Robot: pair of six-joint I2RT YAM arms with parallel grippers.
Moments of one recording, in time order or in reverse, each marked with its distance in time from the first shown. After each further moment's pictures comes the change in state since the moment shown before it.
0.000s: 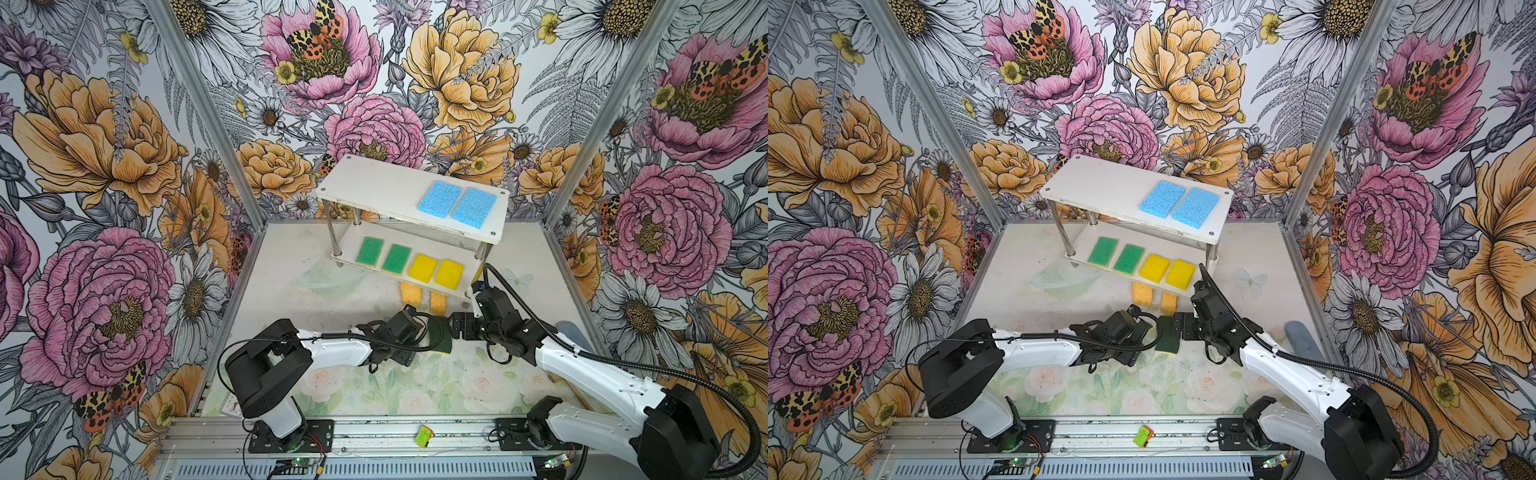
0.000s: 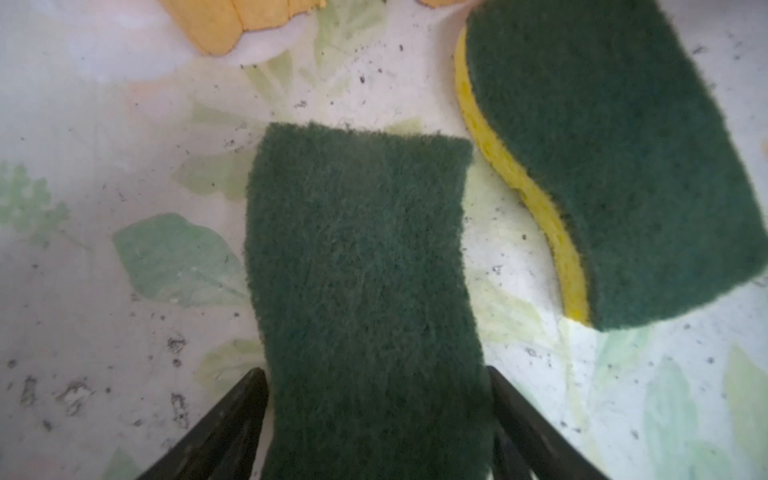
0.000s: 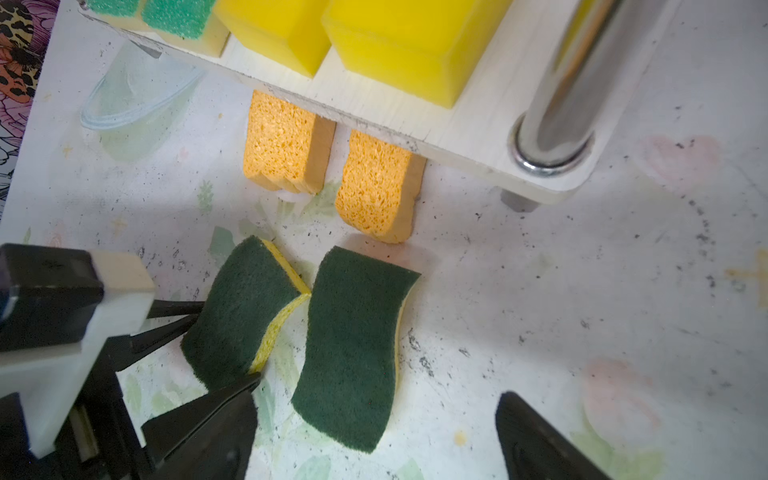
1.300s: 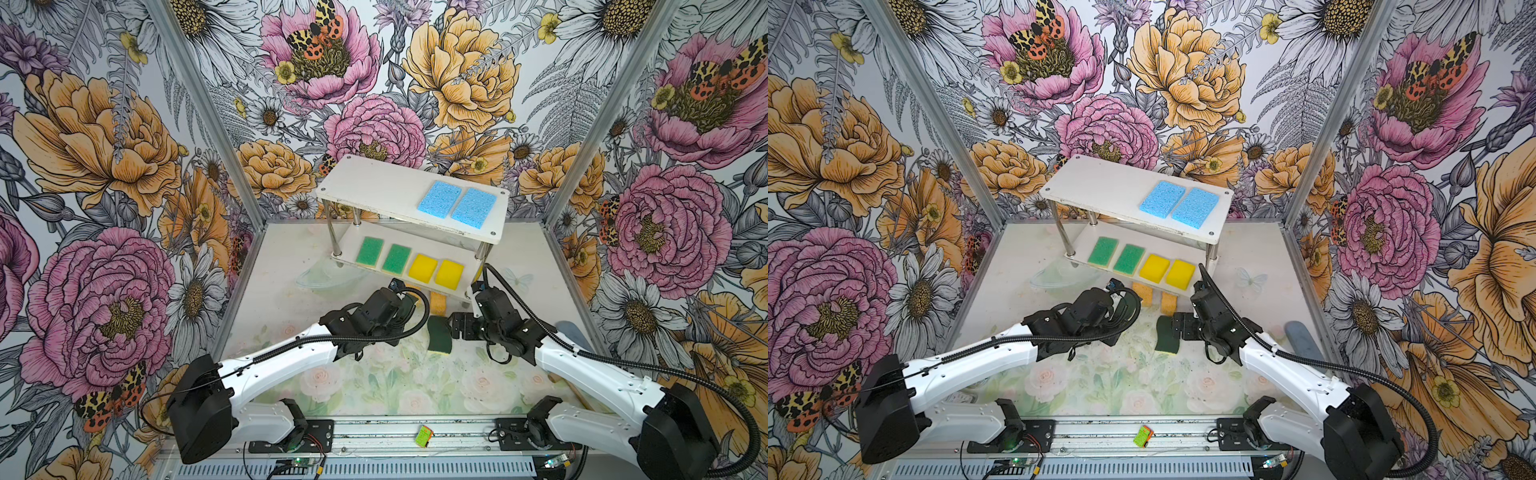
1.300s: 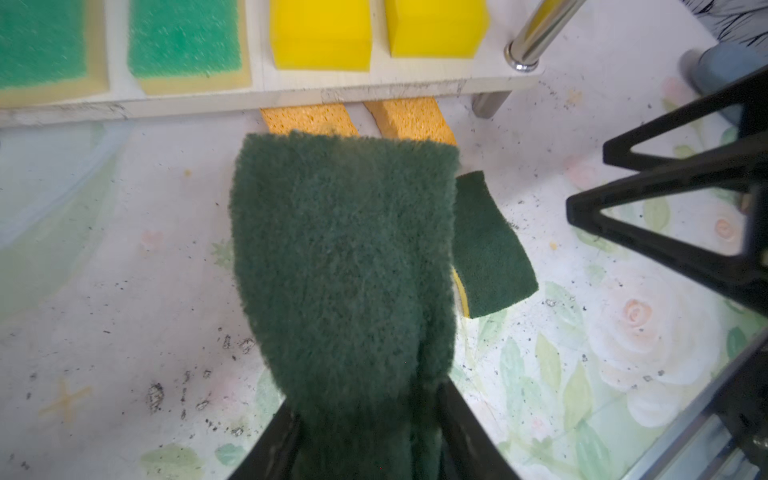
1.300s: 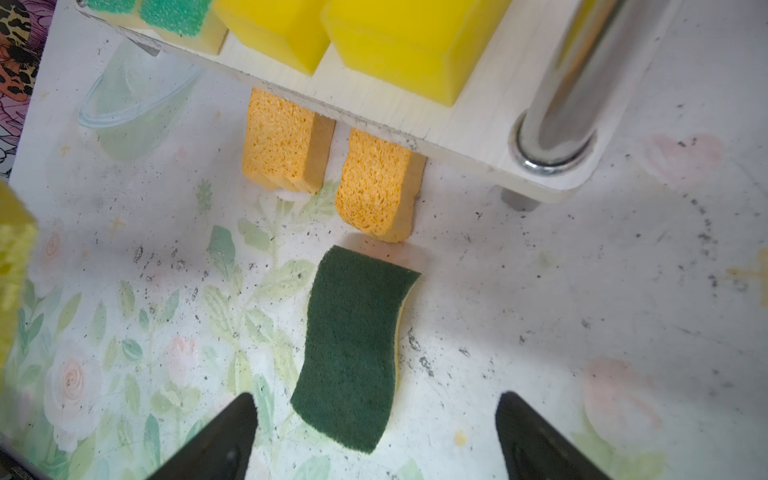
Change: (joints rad) left arm 0.061 -0.374 0.149 -0.310 -0.006 0.019; right arm 0.000 0.005 0.001 0.000 -0.002 0.000
